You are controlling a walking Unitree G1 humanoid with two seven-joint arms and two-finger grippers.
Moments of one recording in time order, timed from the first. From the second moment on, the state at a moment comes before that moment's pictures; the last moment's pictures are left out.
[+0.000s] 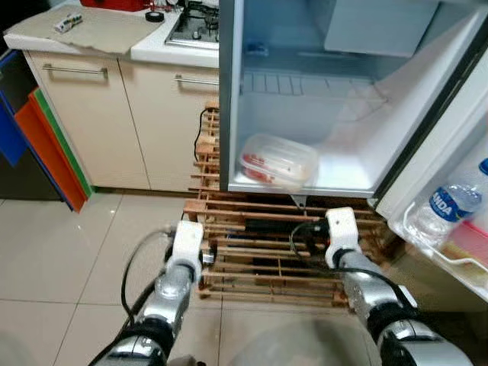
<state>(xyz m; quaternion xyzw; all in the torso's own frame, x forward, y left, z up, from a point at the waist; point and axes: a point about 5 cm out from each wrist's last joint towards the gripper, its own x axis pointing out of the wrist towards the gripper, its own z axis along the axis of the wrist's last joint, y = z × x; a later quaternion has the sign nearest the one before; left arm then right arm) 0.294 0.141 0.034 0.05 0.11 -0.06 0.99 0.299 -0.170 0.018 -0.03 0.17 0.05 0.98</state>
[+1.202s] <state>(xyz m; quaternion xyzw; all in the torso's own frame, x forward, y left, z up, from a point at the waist) 0.244 0.133 0.126 0.02 -0.01 -0.10 1.00 0.252 -0.188 0.090 0.04 0.05 0.06 1.00</state>
